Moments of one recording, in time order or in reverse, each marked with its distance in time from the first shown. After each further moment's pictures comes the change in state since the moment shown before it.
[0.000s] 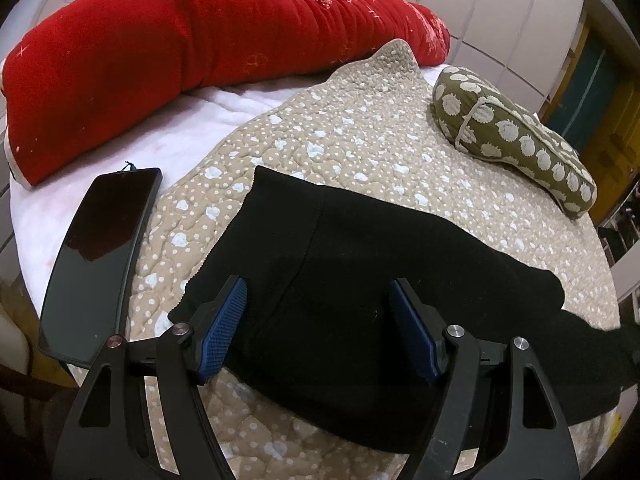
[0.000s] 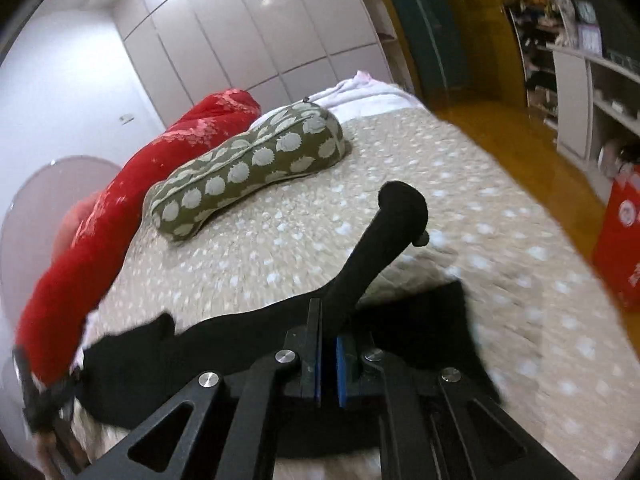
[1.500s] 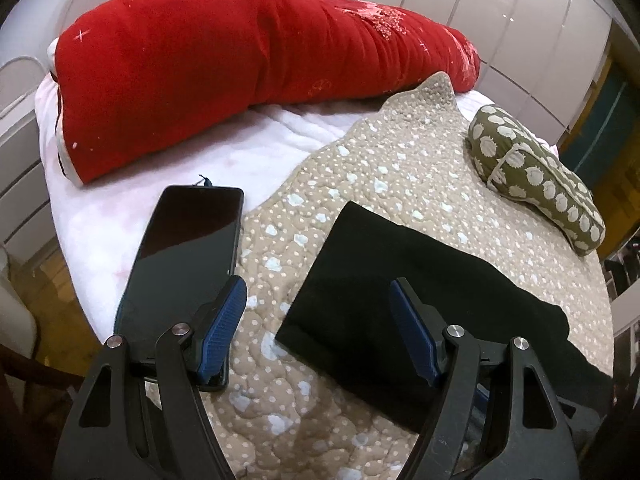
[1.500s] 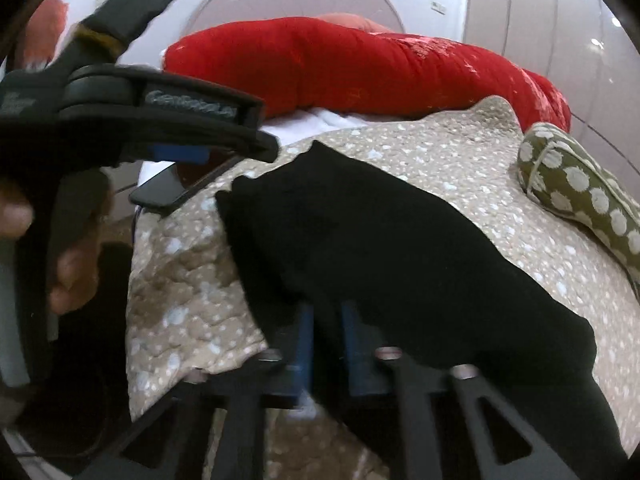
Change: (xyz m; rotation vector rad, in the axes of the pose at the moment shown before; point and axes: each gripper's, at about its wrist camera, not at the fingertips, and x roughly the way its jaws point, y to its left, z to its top) left arm -0.033 0.058 0.018 -0.095 -0.035 0.043; right arm 0.082 0.304 -0.143 -0.932 0.231 0.486
